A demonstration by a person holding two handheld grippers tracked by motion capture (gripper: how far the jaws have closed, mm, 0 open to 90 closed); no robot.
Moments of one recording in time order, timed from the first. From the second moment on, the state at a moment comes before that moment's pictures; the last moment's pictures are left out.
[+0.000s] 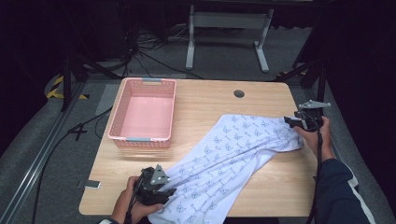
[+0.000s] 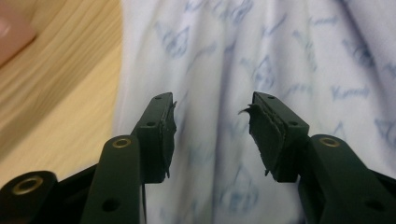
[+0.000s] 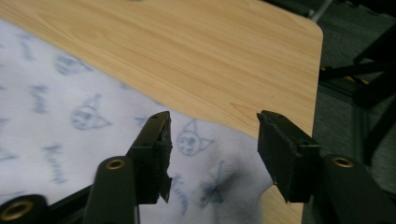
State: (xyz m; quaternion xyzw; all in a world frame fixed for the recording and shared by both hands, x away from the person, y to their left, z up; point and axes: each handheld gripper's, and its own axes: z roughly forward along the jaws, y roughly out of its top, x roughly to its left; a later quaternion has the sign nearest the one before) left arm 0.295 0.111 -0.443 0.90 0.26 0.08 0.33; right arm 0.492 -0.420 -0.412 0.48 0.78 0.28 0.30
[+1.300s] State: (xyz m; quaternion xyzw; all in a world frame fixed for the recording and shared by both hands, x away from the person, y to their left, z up) left arm 0.286 0.058 -0.452 0.94 0.18 0.03 0.30; right arm 0.346 -0.262 -0.420 0.11 0.92 0.35 0.08
